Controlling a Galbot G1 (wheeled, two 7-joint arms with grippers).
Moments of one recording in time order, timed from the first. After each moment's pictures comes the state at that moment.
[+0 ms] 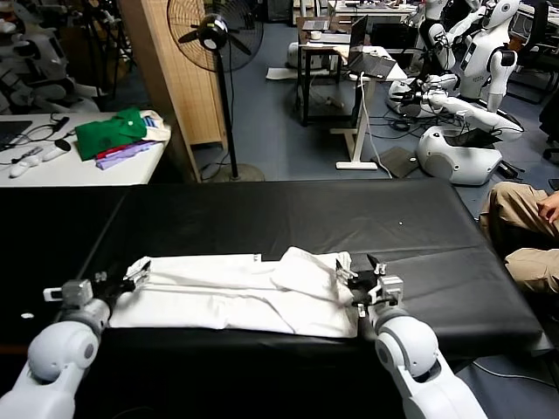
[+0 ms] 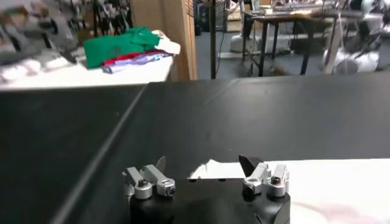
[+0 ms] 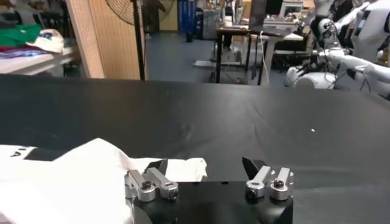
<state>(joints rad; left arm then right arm) 1.34 -1.00 -0.70 -1.83 -0.65 0.47 -0.10 -1.16 1.22 0.29 1.94 0.40 -0.52 0.24</state>
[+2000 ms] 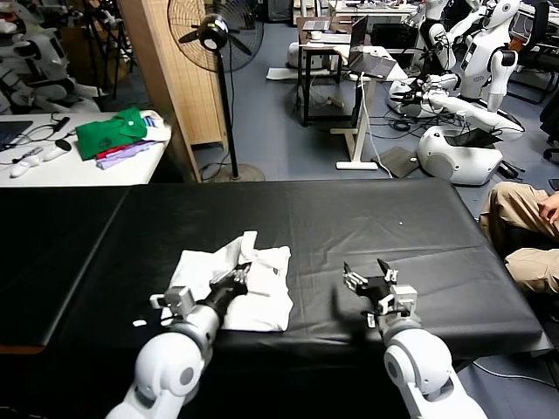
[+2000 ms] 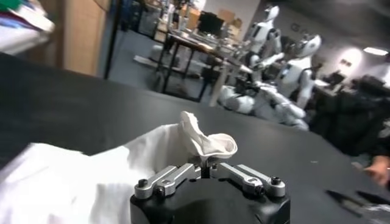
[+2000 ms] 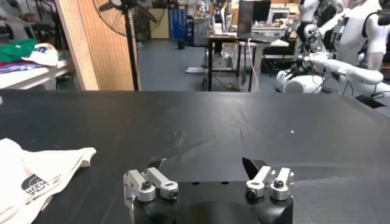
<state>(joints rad) 1.27 -1.32 -0.30 -2.11 -0.68 0.54 -0.24 -1.25 1.26 0.35 2.02 0.36 -0.54 0.24</state>
